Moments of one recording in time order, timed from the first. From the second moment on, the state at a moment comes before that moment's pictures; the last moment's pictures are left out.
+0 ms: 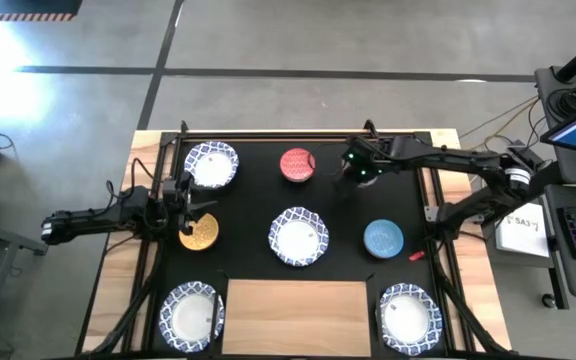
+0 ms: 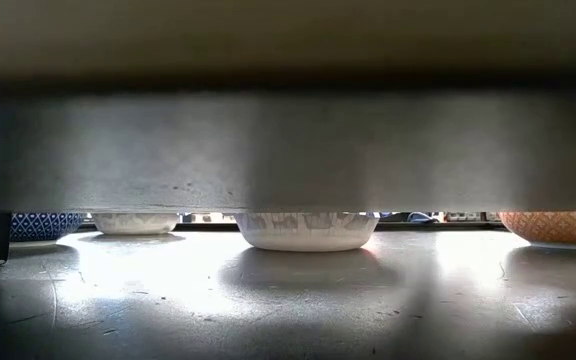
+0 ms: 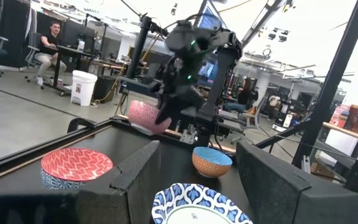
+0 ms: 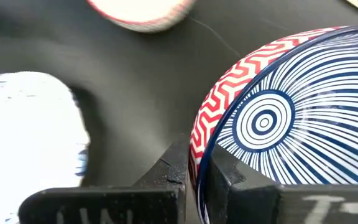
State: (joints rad) left arm 0.11 0.01 0.02 0.17 -0.07 -0.26; right arm -0.35 1.43 1.16 -0.84 0.05 0.51
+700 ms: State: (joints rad) left arm 0.11 0.01 0.02 0.17 -0.07 -0.26; right arm 0.00 1.59 1.42 -0.87 0.05 0.64
